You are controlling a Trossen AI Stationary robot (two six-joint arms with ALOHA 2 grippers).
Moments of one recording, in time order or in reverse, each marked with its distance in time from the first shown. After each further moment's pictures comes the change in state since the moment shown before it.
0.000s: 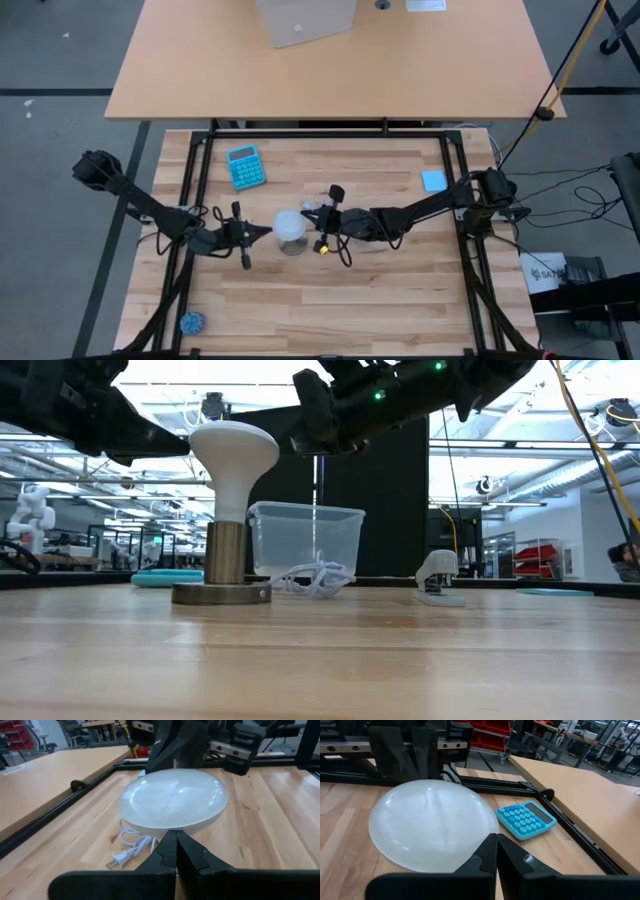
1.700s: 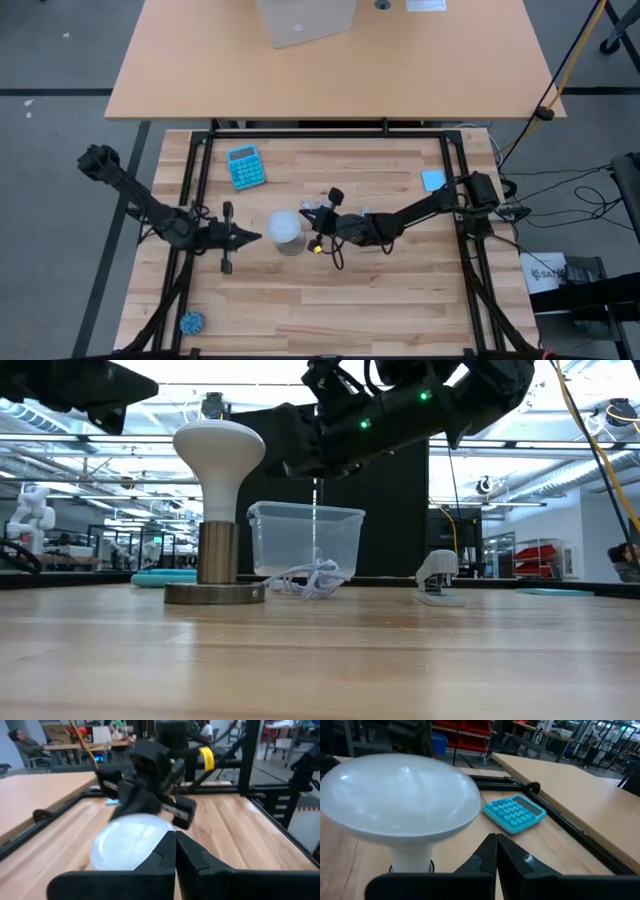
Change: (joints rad) left arm -0.124 -0.271 0.000 -0.104 0.074 0.075; right arm -0.016 0.106 0.000 0.147 0.119 0.017
